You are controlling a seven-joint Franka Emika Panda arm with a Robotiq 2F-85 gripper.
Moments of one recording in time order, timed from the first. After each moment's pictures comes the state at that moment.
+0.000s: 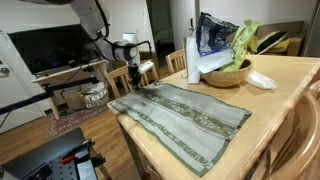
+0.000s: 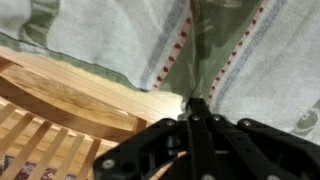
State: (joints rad) arm 0.23 0.86 0.34 -1.63 -0.14 2.49 -1.48
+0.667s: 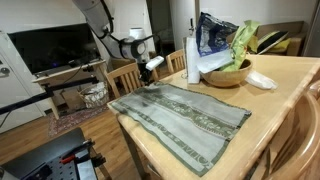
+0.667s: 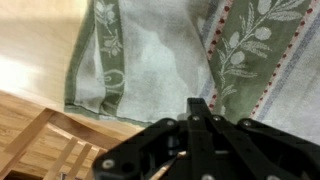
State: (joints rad) arm 0.20 0.84 0.27 -1.63 -0.14 2.58 -1.40
